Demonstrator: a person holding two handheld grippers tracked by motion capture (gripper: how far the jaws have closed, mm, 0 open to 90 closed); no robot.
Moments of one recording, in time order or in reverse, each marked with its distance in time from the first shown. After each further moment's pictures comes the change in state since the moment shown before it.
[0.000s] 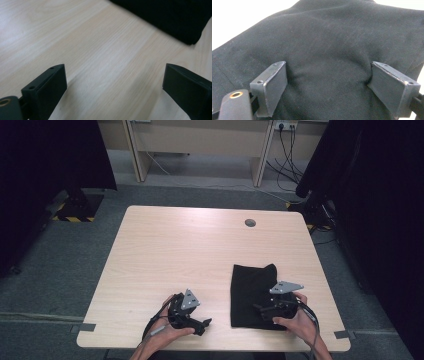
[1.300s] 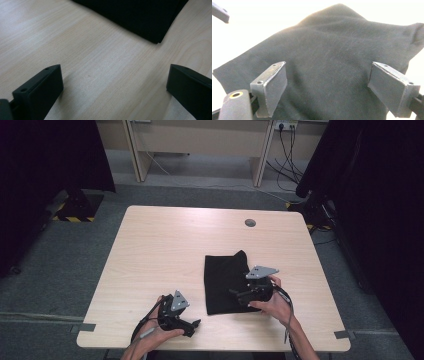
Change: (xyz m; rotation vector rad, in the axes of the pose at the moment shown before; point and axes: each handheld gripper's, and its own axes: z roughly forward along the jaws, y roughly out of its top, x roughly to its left) left arm 0.014 -0.016 -0.013 0.026 0.054 -0.014; right arm 0.016 0.060 0.044 -0.124 0.109 -0.082
